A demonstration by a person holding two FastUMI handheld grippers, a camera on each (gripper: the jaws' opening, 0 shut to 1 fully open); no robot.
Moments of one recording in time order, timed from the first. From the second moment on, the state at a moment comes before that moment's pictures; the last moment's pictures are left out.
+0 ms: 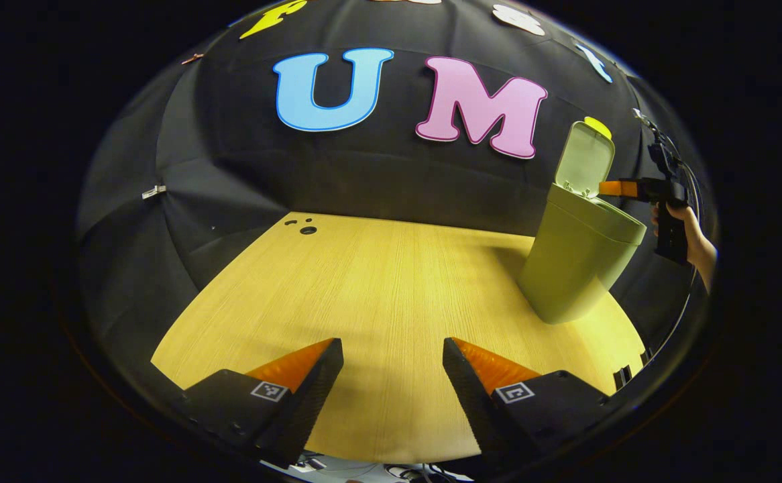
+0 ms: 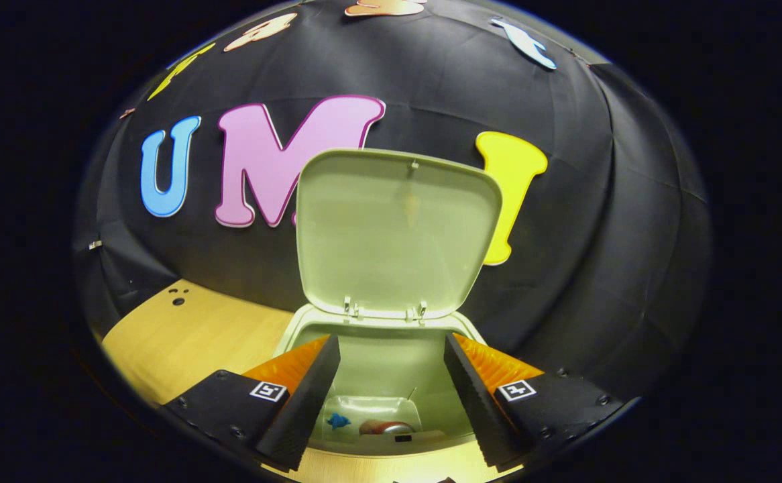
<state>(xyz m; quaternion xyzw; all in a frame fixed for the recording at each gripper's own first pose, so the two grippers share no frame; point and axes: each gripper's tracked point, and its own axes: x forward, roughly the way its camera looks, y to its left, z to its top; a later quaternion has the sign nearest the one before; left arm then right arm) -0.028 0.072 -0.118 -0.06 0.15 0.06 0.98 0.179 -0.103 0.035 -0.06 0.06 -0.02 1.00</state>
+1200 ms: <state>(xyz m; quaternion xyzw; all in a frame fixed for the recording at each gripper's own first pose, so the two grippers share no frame) -0.065 0.141 -0.154 -0.07 0.16 0.14 0.98 0.279 -0.100 0.184 0.03 0.08 0.01 1.00</state>
